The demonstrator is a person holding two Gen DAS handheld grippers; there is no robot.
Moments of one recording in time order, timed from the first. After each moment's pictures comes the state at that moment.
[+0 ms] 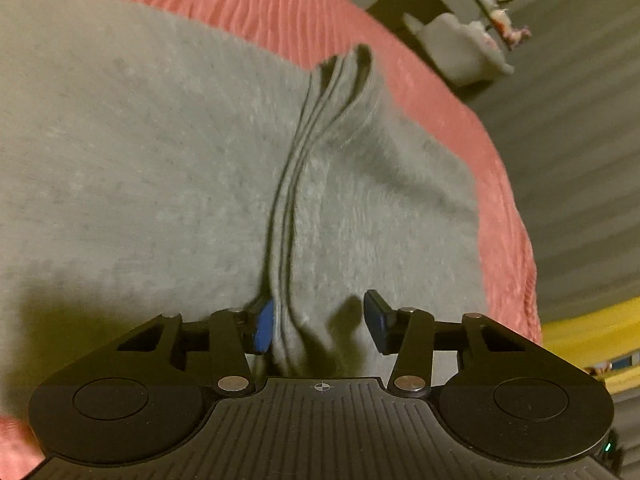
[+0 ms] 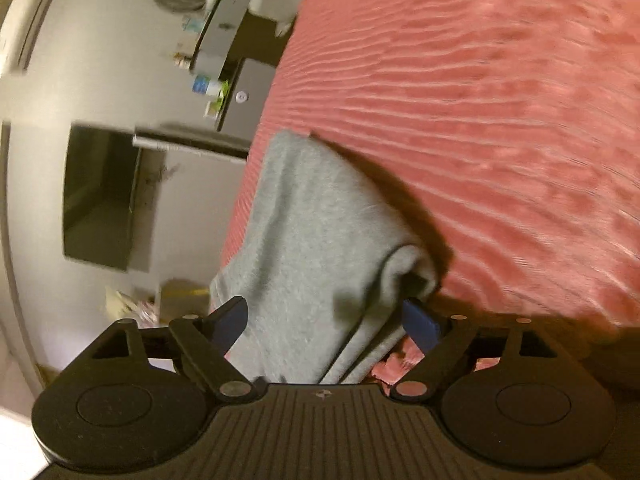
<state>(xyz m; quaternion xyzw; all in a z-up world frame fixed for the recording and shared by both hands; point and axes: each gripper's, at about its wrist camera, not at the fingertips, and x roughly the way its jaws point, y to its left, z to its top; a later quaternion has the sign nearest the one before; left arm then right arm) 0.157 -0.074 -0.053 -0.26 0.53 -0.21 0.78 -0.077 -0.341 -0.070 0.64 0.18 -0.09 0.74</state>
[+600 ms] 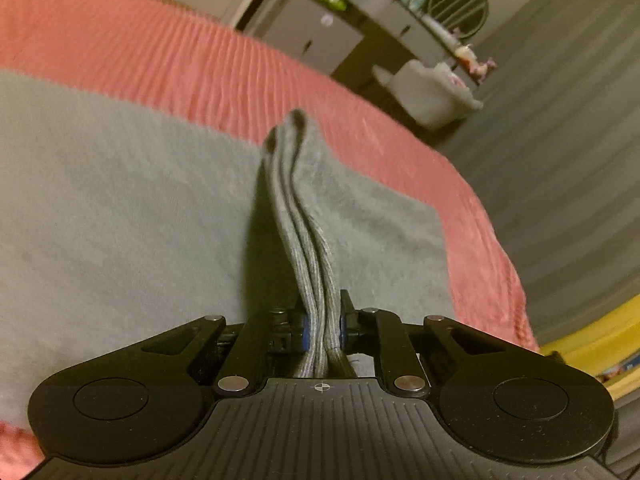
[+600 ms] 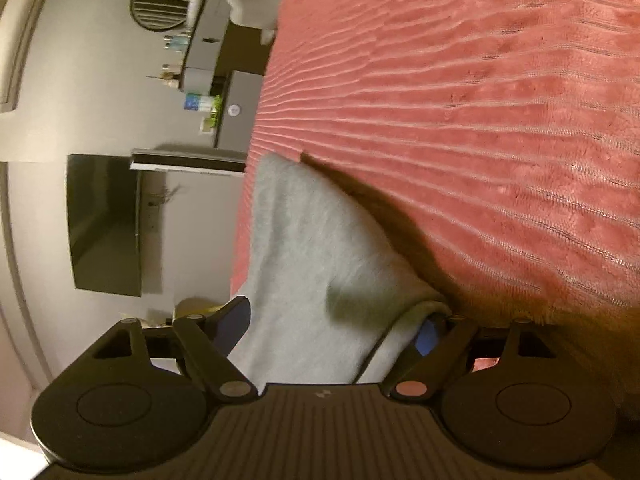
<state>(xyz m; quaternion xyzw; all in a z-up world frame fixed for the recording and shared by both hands) 0.125 -0.056 -0.011 -0.22 0.43 -0.22 0.85 -0.030 -0.359 -0.077 0.66 0.19 -0.10 0.72</state>
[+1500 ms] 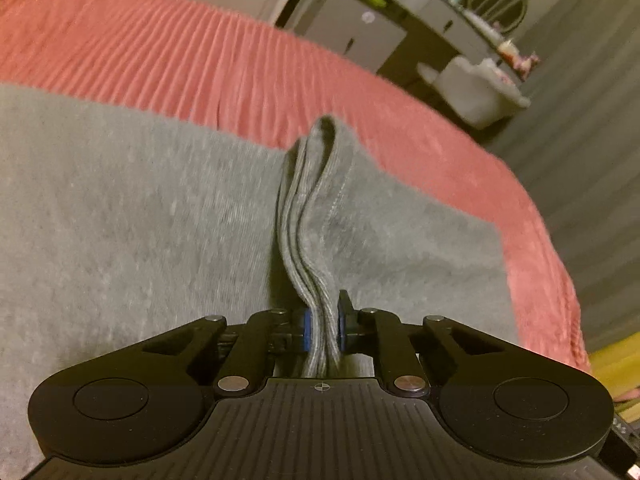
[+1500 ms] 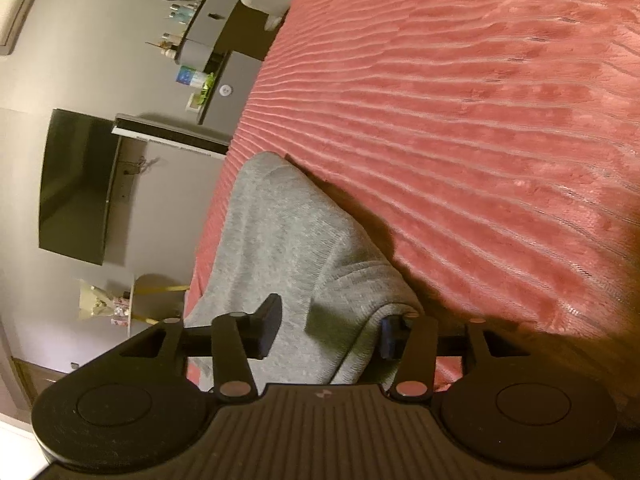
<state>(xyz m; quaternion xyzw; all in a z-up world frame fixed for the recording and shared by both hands) 0.162 -0.048 -0.022 -0.20 0.44 -0.17 0.86 -0.012 -0.341 -0.070 0.59 0.22 -0.11 0.77</state>
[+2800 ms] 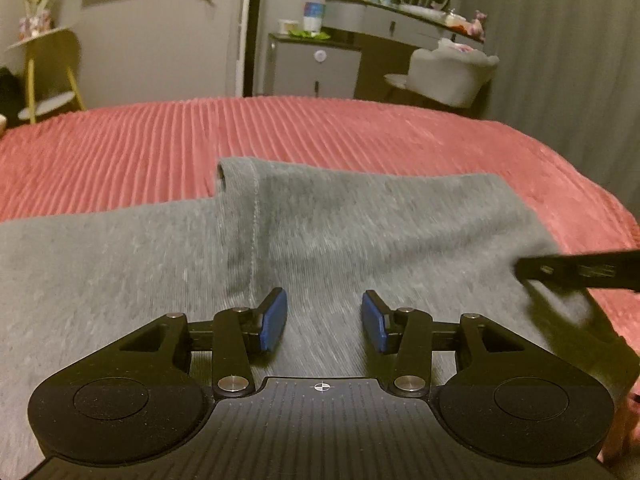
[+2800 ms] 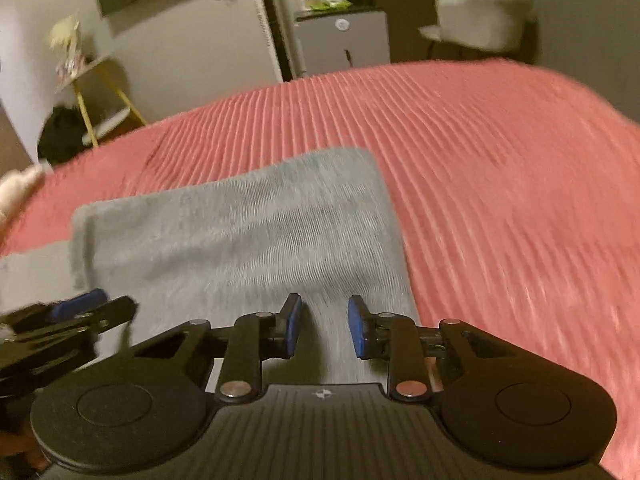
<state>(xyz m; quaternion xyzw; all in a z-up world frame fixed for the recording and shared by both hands) 0.140 -0.081 -0.026 -0.01 0.35 -0.18 0.92 0.123 -0.266 -0.007 0.10 0.37 -0.11 0.92</state>
